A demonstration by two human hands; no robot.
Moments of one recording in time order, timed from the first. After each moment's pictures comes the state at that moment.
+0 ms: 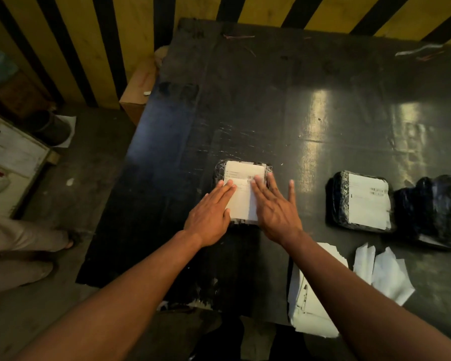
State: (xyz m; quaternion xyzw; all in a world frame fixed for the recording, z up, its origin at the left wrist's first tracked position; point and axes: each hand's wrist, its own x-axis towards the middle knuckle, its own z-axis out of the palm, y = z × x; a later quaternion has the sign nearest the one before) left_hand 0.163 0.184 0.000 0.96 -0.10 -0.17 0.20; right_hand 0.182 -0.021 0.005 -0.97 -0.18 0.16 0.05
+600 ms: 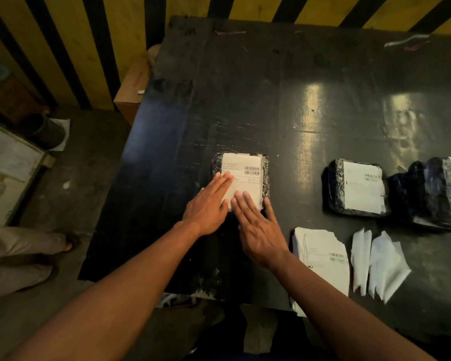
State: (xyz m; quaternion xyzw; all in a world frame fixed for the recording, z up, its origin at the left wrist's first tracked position) left_hand 0.161 0.188 0.001 0.95 -0.11 -0.18 0.21; right_hand 0.105 0.002 -0.017 -0.96 -0.23 0.12 0.10
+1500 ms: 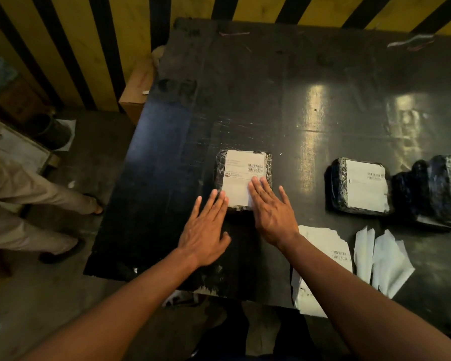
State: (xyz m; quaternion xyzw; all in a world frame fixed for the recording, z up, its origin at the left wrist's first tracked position) left_hand 0.093 0.196 0.003 0.97 -0.15 -0.17 0.04; right_hand 0.138 -0.018 -0.014 -0.97 -0.17 0.12 0.12
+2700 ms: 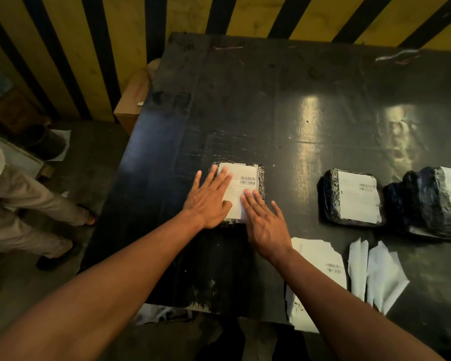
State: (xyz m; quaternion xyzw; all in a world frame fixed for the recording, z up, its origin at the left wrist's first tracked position) left_hand 0.201 0.174 0.013 0.97 -0.17 -0.18 0.01; right_hand 0.138 -0.019 -0.016 -0.97 -0.15 0.12 0.15
